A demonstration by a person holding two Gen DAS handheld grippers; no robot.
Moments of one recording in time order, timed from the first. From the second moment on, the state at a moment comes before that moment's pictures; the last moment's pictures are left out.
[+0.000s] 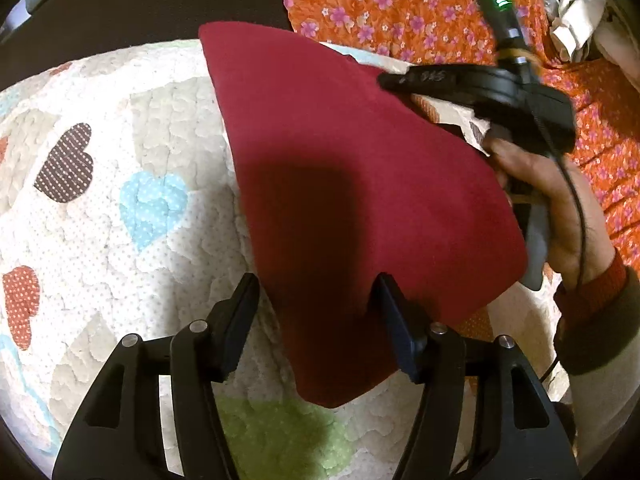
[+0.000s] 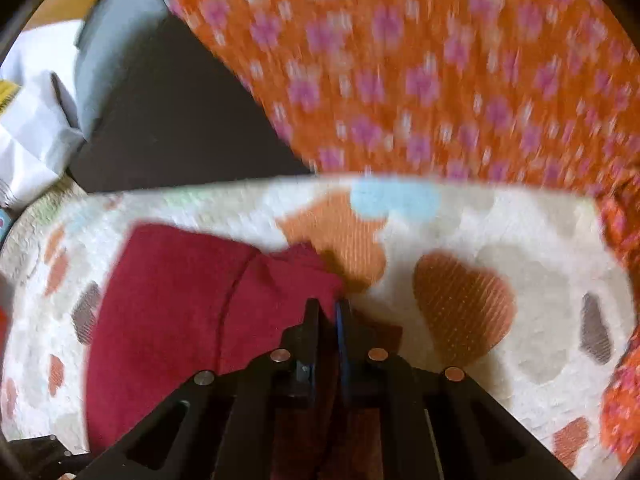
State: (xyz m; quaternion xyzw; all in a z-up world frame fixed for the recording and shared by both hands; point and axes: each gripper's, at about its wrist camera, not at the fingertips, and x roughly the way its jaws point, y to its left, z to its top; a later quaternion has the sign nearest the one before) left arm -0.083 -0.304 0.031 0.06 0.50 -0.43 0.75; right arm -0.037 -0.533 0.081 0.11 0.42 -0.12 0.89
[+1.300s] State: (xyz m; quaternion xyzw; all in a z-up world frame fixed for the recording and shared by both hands) left arm -0.085 -0.297 0.048 0.09 0.46 -0.41 0.78; right arm -0.178 -0.474 0.066 0.20 0.46 -0.09 0.86
